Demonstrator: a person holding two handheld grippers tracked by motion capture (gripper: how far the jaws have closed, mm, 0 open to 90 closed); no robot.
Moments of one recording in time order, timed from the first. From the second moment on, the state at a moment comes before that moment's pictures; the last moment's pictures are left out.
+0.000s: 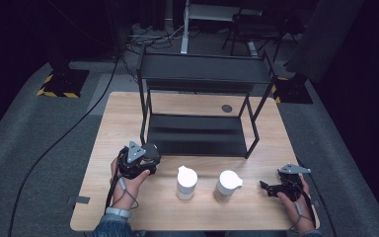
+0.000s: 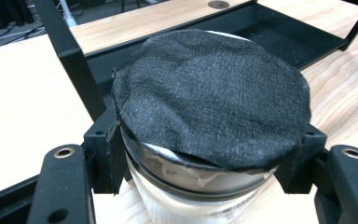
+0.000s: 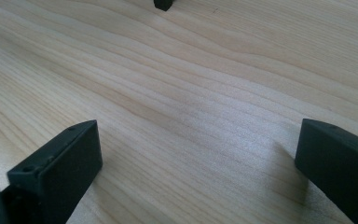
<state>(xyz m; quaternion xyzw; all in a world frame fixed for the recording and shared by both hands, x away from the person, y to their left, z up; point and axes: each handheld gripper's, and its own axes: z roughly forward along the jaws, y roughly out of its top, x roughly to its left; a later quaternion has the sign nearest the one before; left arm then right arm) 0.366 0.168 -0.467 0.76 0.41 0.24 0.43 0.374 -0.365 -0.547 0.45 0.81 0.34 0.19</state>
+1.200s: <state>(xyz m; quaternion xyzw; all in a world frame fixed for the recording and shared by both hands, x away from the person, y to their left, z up) 0.387 0.143 -0.424 0.78 0.37 0.24 0.43 0.374 -0.365 -0.547 0.45 0.81 0.34 0.19</state>
